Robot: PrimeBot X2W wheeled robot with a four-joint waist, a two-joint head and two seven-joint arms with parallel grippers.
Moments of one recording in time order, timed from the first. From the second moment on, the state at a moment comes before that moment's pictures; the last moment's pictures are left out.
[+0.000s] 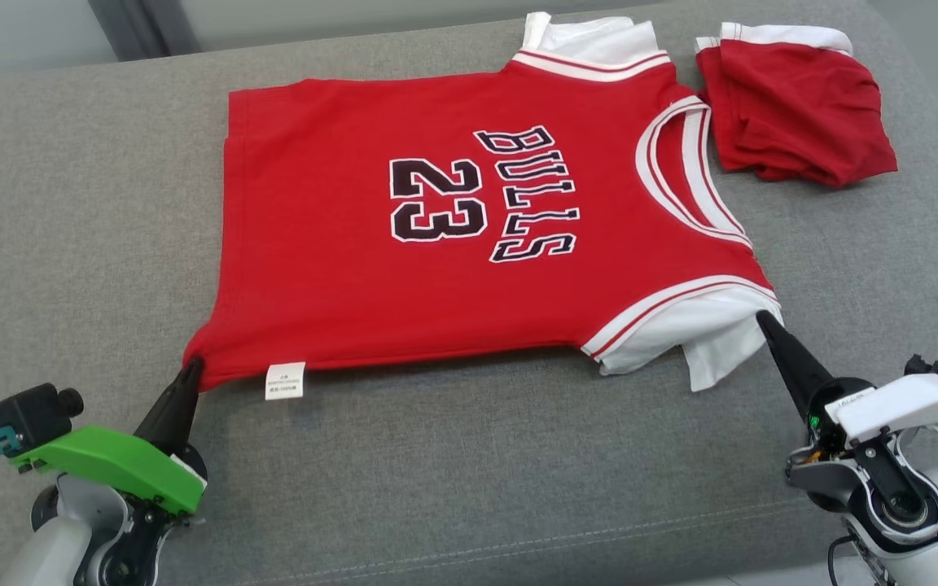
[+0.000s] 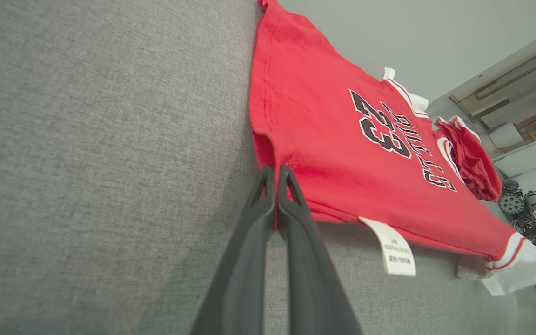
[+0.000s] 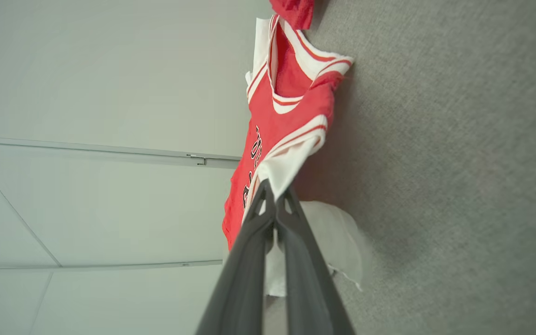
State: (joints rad) left arm -0.22 0.35 -0.41 0.34 -1.16 -0.12 -0.08; right arm -0.13 -0.35 0.38 0.23 1.68 0.11 -0.03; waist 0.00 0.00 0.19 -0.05
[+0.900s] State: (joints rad) left arm -0.05 0.38 -0.46 0.29 -1.08 -0.12 -0.19; right arm 0.09 -0.49 0.37 0.09 1.74 0.12 0.09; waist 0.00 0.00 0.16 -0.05
